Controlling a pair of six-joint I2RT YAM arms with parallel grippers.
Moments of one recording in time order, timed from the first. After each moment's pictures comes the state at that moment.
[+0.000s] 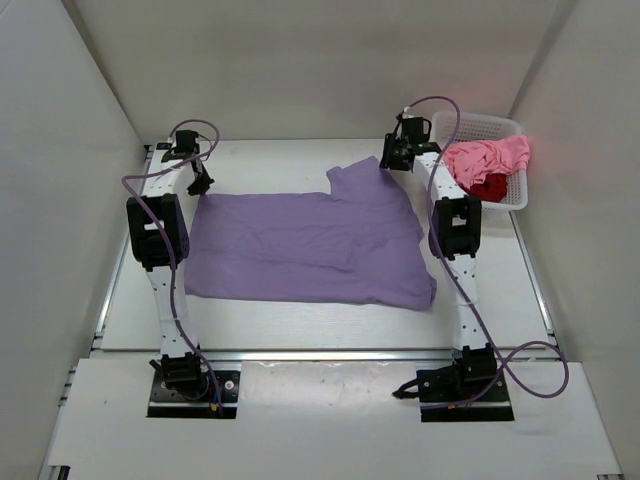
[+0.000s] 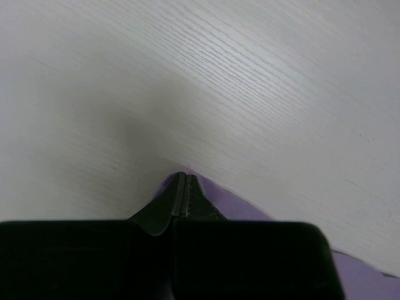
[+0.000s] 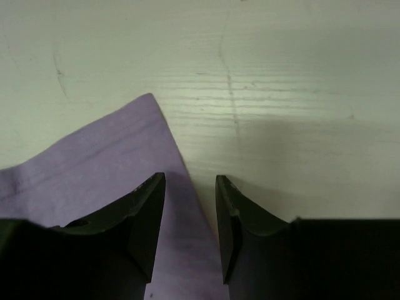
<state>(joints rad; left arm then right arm) 0.08 2.34 1.92 -0.54 -0.19 -0.38 0.14 2.70 2.49 -0.51 -0.12 0.21</state>
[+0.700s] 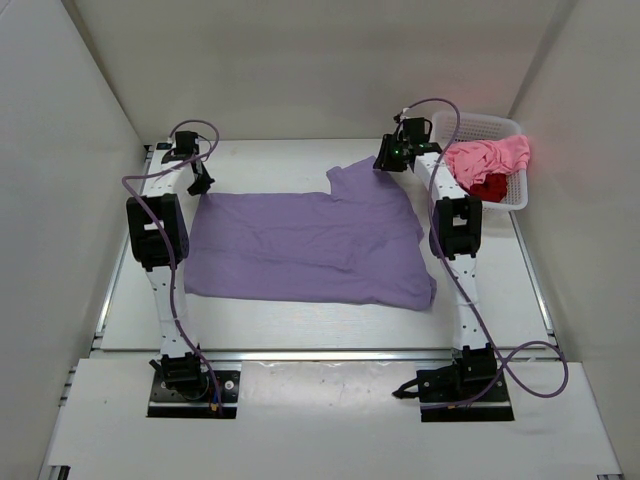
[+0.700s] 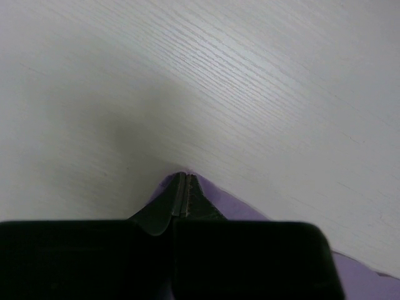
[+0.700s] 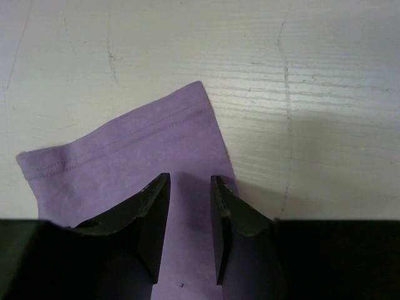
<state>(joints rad) 0.08 2.34 1.90 -0.50 -0.17 -0.39 0.12 2.71 2.49 -0.50 -0.29 0.25</state>
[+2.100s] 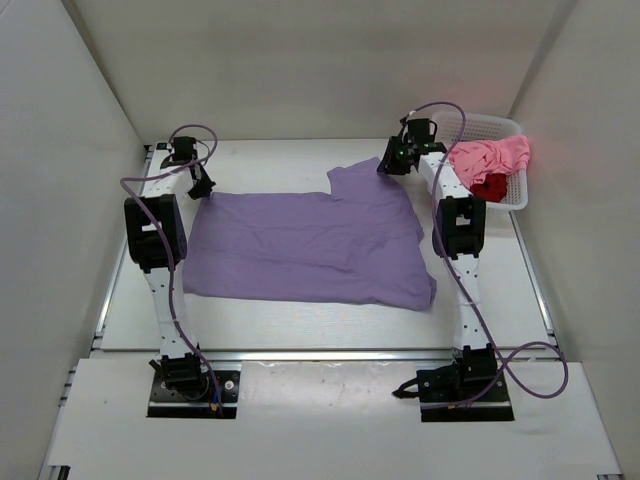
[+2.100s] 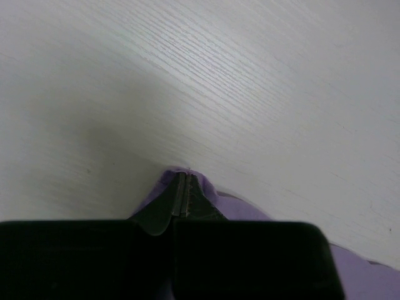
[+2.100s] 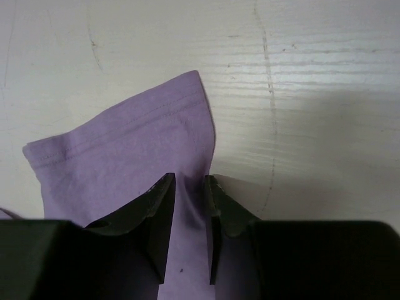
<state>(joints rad) 0.09 2.31 1.81 -0.42 -0.09 -0.42 0.10 2.70 2.47 -0.54 -0.32 0.30</state>
